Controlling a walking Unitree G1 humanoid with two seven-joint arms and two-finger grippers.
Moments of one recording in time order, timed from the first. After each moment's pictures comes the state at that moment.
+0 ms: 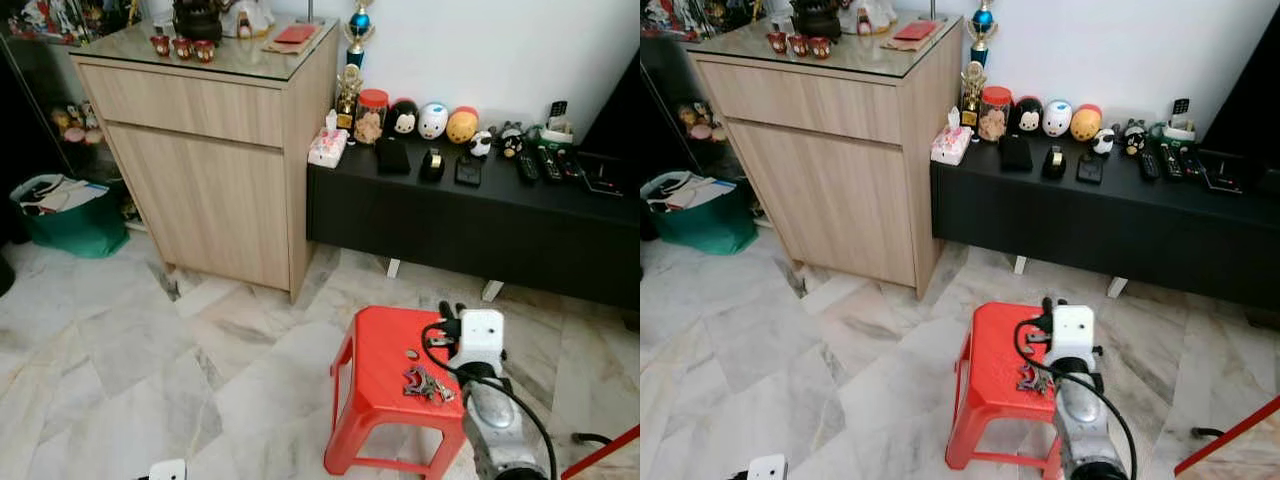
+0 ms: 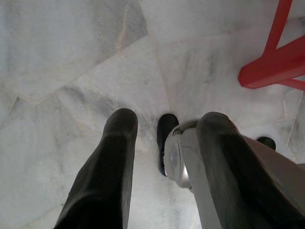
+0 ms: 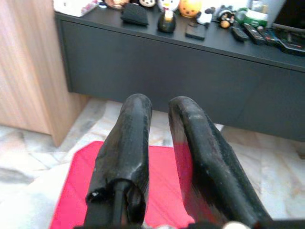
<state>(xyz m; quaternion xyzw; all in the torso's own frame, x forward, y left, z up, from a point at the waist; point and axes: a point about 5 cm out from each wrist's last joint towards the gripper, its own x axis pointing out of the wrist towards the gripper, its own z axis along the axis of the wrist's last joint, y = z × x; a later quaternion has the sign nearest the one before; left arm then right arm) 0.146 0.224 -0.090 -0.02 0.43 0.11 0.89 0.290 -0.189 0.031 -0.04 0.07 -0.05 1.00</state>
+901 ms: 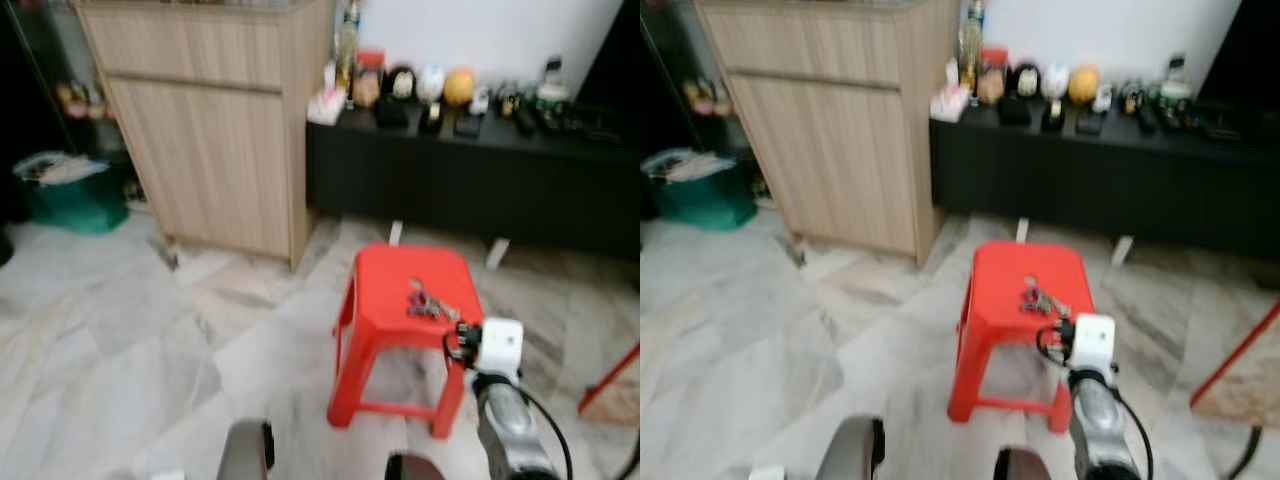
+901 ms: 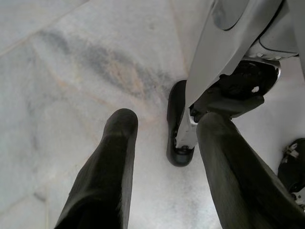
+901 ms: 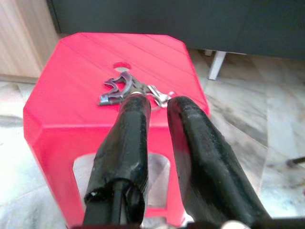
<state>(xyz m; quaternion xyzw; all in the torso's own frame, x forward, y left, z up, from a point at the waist) 0.134 0.224 -0.095 -0.03 0.45 0.12 0.88 0.283 -0.201 0.011 0.01 0.14 -0.05 0.99</state>
